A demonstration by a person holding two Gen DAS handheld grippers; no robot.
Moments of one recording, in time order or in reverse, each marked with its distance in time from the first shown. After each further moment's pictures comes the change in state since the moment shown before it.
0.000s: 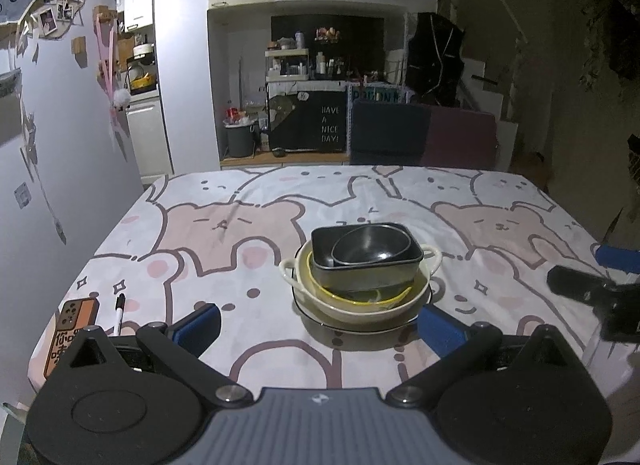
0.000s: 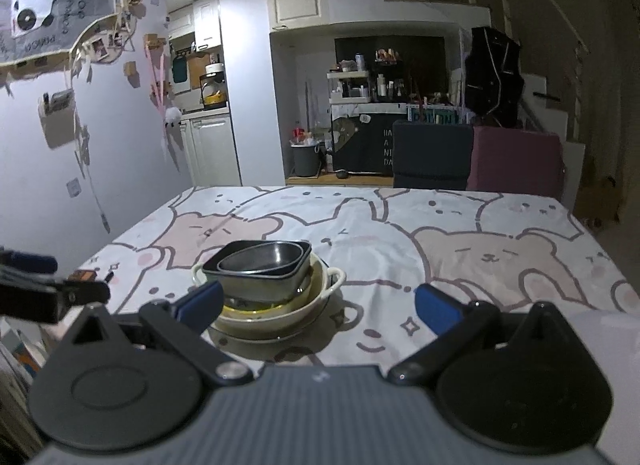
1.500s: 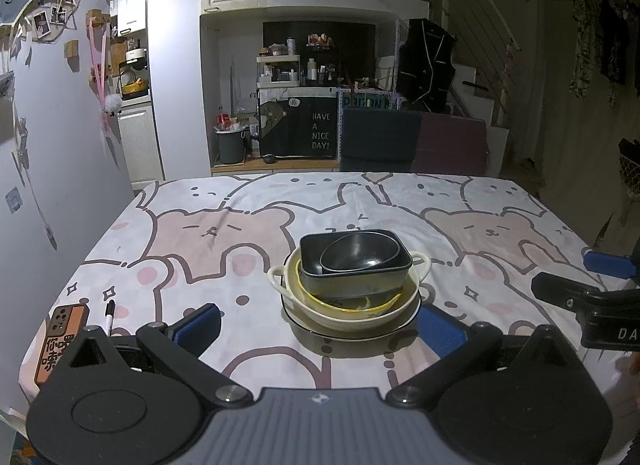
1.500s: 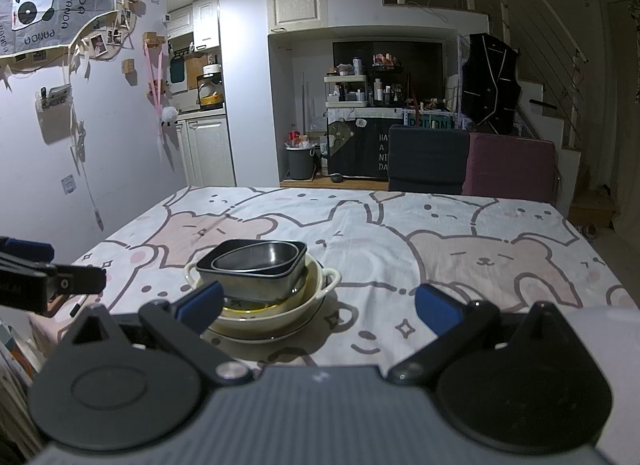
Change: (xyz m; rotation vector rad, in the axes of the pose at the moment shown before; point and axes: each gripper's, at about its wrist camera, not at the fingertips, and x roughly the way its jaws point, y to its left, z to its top) left arm 0.003 -0.007 -0.001 0.004 -0.017 -0.026; right arm 0.000 0.000 -0.003 -0.013 -0.012 -0.019
